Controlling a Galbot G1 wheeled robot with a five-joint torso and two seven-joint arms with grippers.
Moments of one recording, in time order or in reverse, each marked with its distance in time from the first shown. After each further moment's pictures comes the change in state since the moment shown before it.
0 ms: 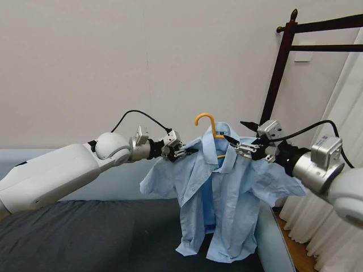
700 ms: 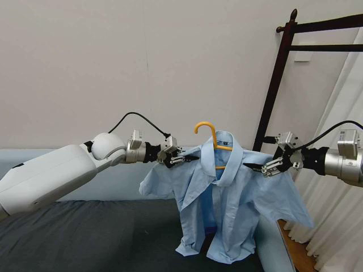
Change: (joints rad) left arm 0.021 0.015 -0.018 -0.002 0.073 -0.087 0.130; right arm 0.006 -0.124 -0.058 -0.165 -0.130 0.037 -0.496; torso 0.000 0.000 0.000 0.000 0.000
